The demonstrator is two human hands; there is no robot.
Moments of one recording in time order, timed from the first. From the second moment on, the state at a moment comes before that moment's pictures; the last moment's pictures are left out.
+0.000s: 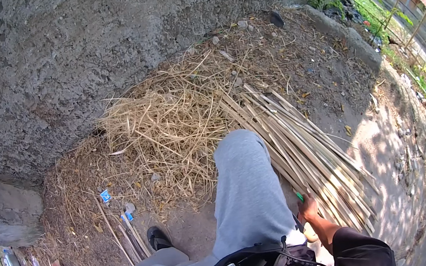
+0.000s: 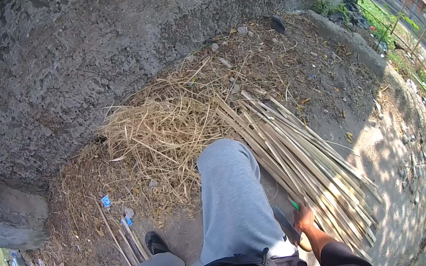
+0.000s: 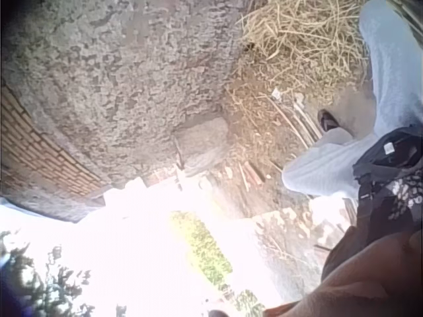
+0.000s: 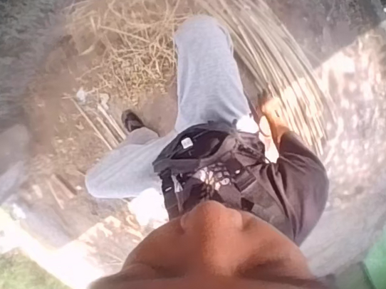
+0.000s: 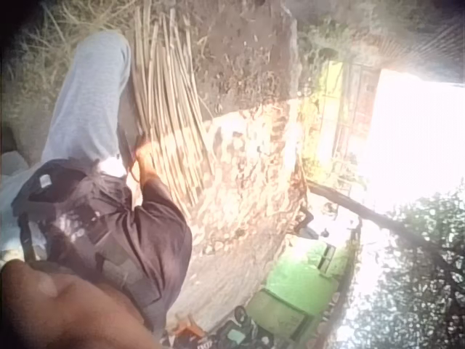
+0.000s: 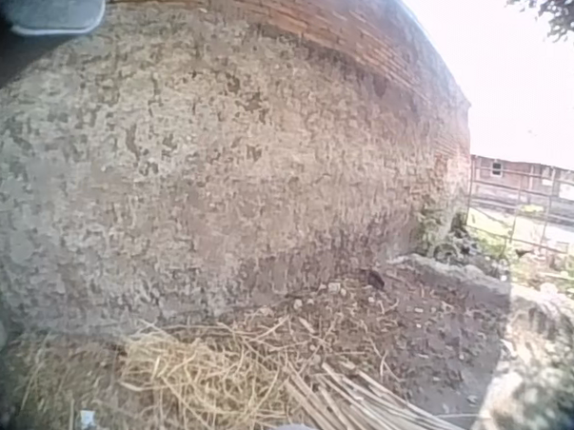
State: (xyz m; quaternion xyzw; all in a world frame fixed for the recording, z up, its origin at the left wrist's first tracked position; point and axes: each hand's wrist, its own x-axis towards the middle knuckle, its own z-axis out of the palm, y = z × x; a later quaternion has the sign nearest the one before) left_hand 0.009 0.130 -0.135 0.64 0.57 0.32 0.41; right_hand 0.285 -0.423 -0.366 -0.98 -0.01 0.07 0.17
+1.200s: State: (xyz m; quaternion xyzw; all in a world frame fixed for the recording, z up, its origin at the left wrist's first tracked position) left_hand 0.005 0.134 -0.140 0.63 0.59 0.32 0.40; right_hand 0.331 -0.436 -0.386 -0.98 0.03 0.17 0.07
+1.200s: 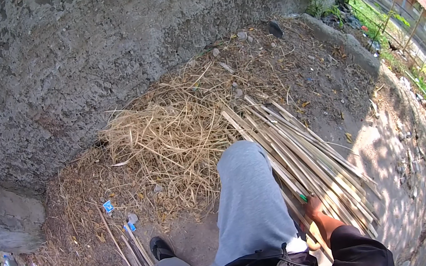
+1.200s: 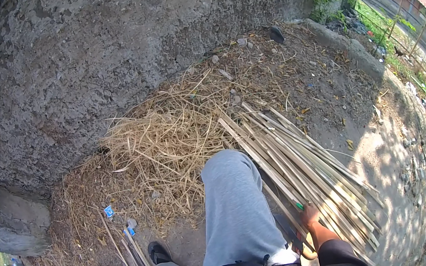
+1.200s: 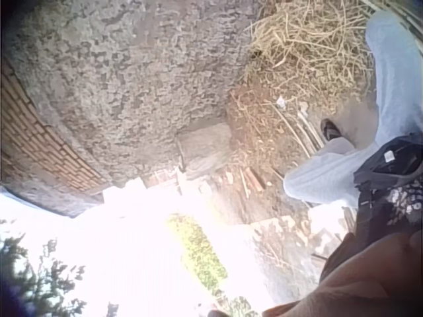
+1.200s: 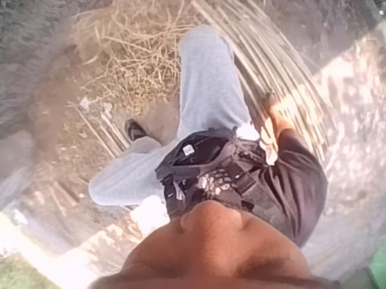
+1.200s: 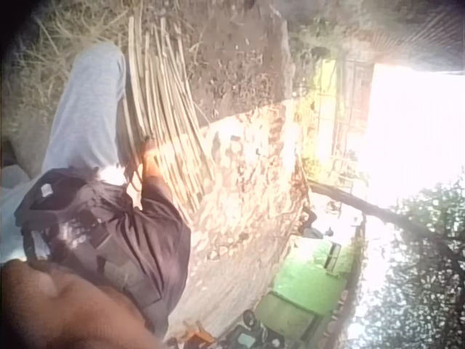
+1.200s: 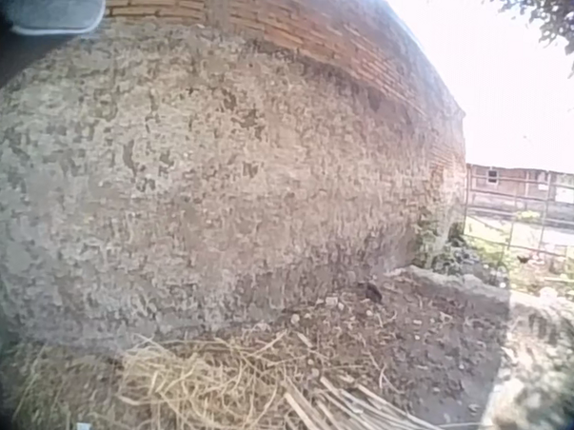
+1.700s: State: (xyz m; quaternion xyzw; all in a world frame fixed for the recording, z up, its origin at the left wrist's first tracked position) left_hand -0.003 0.132 -0.141 0.62 0.60 0.33 0.39; right_hand 0.339 -0.457 -0.375 -0.98 -0.01 0.17 0.12
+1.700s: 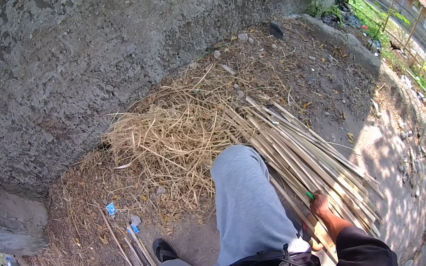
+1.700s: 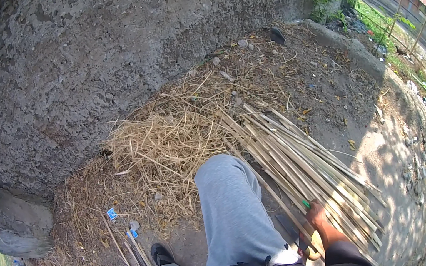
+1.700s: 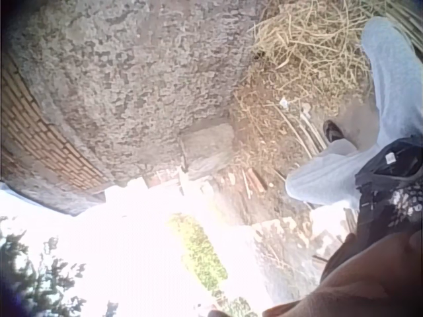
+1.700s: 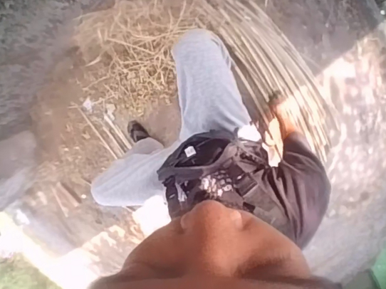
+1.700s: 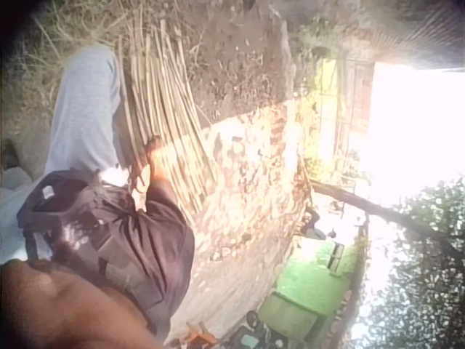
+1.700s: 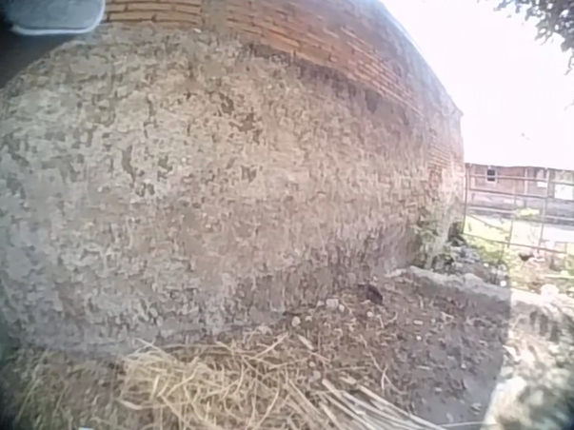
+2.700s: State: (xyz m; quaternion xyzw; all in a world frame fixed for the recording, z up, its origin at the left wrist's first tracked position) left_hand -0.063 0.146 -0.150 0.57 0.64 0.40 0.33; right_hand 0.208 -0.603 -0.281 -0.98 0.12 -0.17 0.05
